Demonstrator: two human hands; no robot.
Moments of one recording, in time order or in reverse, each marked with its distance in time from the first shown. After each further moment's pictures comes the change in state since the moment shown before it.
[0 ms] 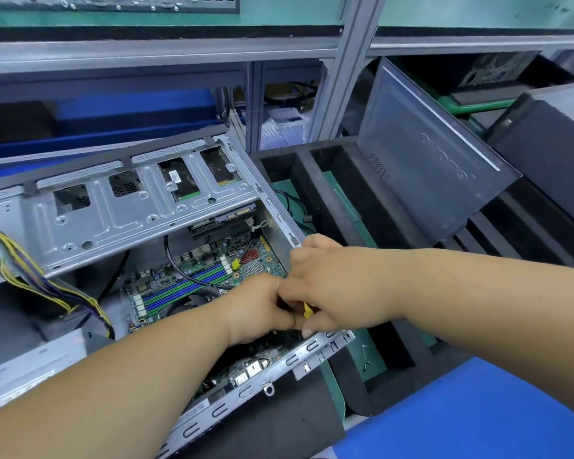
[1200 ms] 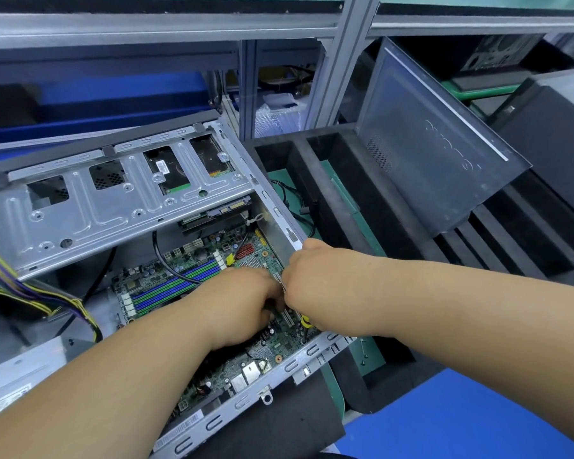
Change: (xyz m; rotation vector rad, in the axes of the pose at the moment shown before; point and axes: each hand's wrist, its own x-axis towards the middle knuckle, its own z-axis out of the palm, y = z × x) left_hand -0.007 -0.001 -0.020 0.710 0.043 0.093; right_hand 0.027 -0.005 0.023 -0.344 -0.149 0.085
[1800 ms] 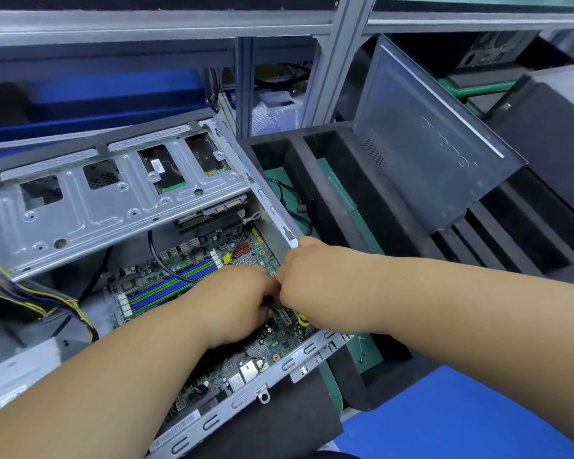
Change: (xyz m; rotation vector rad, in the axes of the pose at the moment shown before) left_hand 0.001 0.003 -0.005 -0.035 -0.072 -0.028; right_hand -0.004 0.001 -0.007 0.066 0.012 -0.013
